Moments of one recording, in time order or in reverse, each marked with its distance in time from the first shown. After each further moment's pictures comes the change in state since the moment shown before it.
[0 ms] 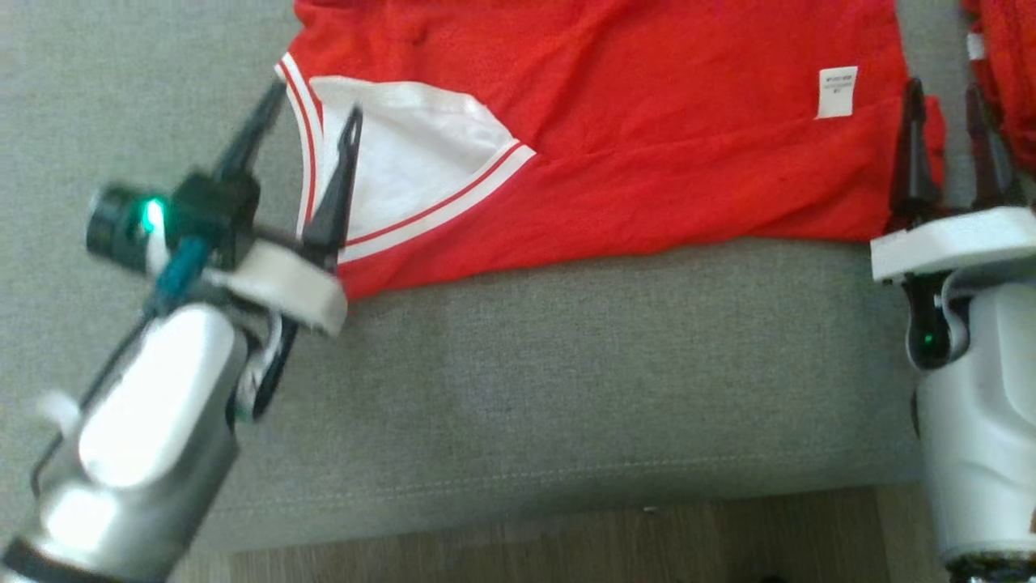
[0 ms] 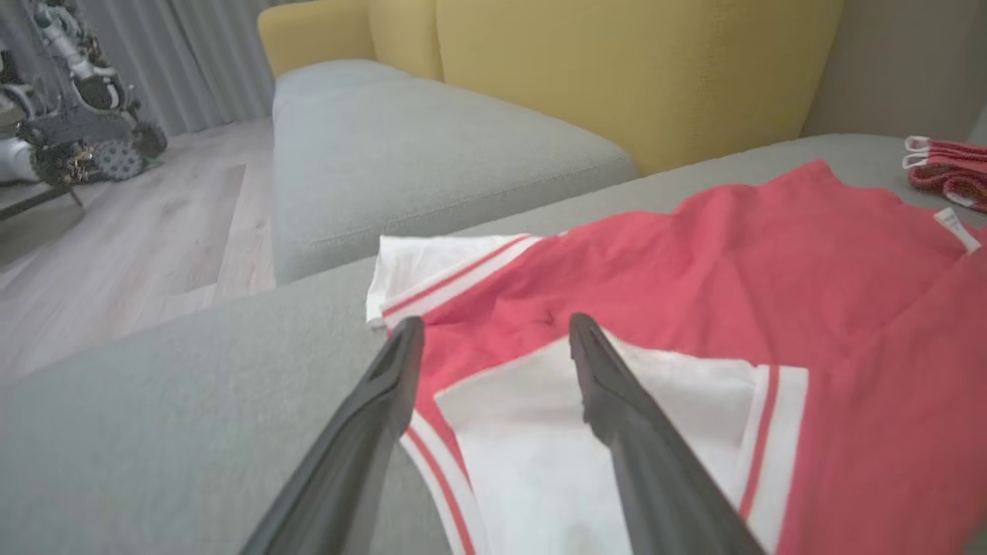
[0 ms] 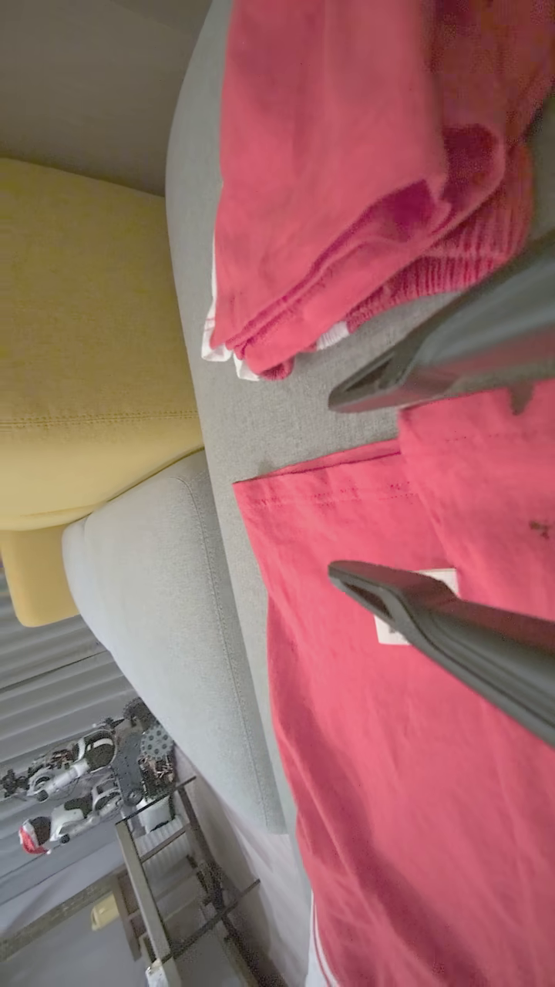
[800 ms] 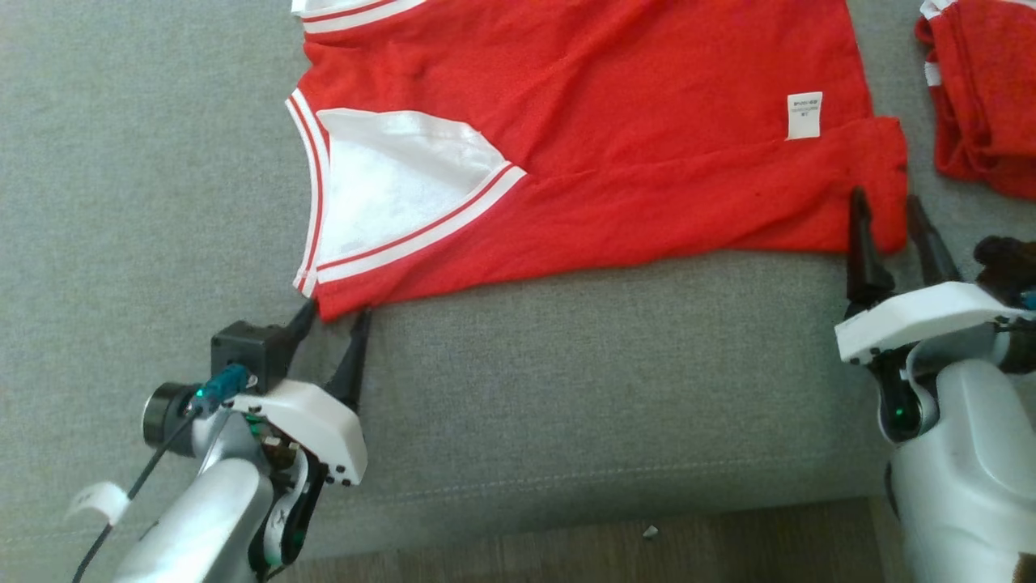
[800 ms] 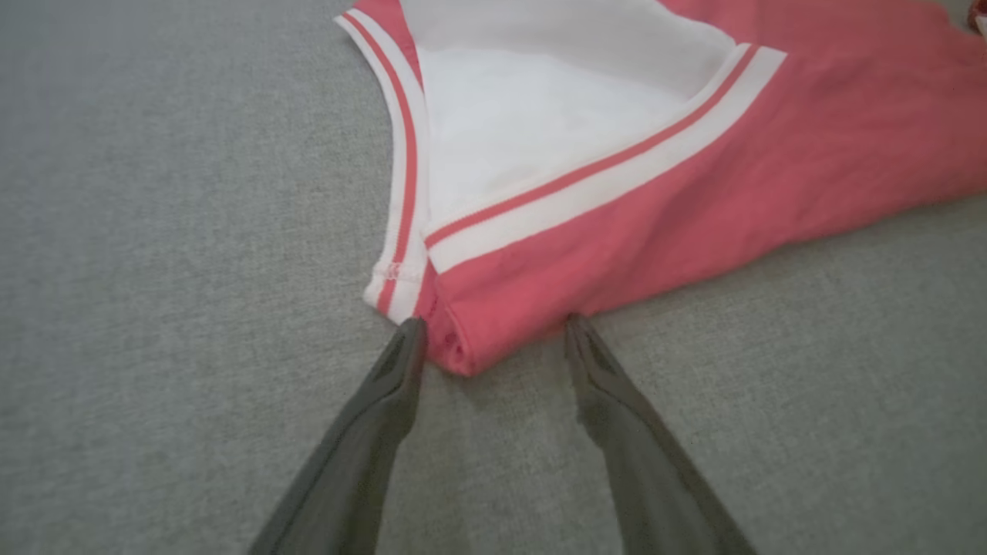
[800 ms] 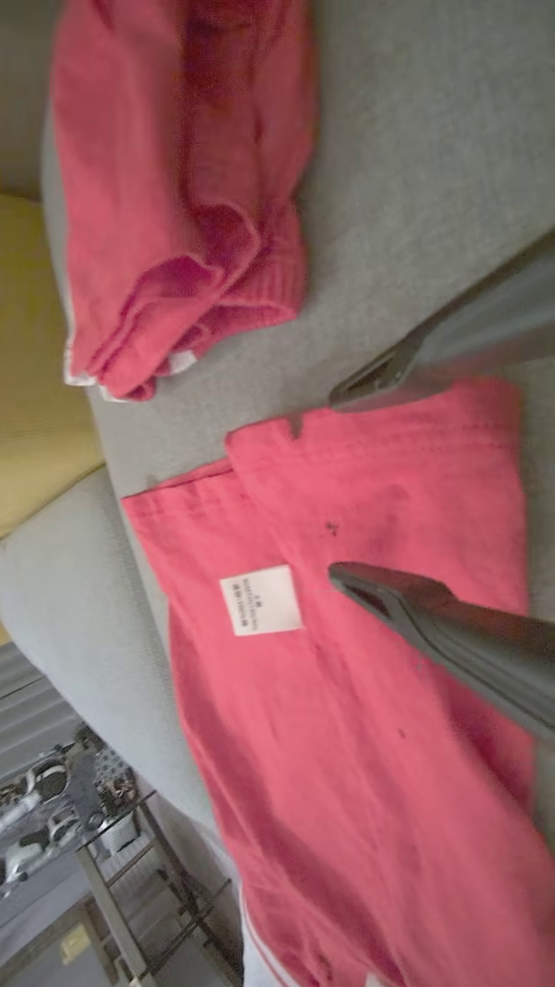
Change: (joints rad) left arm 0.310 -0.009 -0.010 -0.056 -0.143 0.094 0.179; right arm 0.136 0.021 0.032 0.002 0.066 0.000 0.089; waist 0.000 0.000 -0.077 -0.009
